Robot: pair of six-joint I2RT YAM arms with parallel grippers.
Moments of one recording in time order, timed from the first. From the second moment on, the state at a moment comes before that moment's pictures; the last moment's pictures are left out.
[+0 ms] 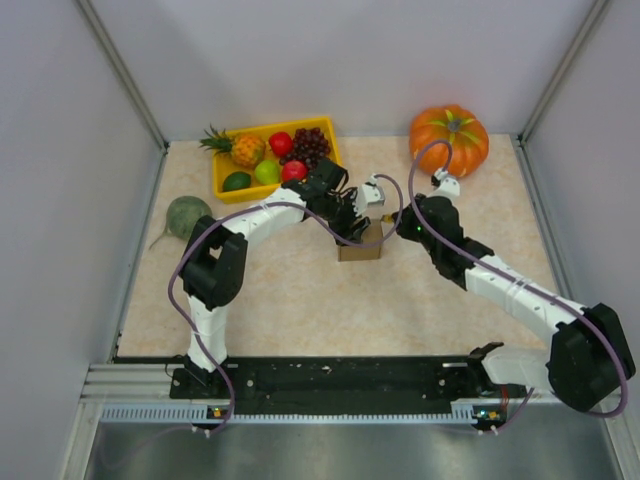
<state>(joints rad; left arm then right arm) -0.62 2.00 1.58 -0.53 0.56 0.55 0.53 1.21 0.76 0.03 0.27 0.65</state>
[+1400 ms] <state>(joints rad) -0.63 2.00 1.58 -0.54 0.51 0.51 0.49 1.22 0.88 -0.21 0.12 0.59</state>
